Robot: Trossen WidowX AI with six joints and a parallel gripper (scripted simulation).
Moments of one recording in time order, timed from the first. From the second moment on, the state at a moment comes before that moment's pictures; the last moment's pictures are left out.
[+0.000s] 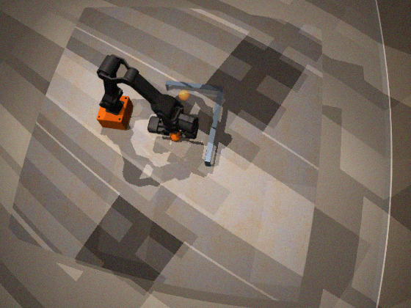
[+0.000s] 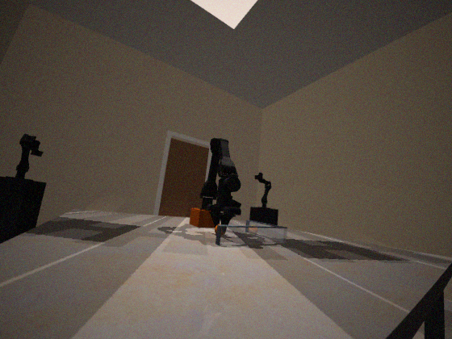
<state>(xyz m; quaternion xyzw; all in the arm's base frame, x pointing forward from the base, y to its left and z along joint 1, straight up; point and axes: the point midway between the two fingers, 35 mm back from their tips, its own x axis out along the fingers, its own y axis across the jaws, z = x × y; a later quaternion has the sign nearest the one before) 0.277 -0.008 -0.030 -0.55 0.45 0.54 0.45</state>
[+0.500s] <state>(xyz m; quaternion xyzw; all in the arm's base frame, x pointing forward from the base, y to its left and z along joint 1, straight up) 0.282 -0.008 0.004 -0.55 0.45 0.55 0.45</state>
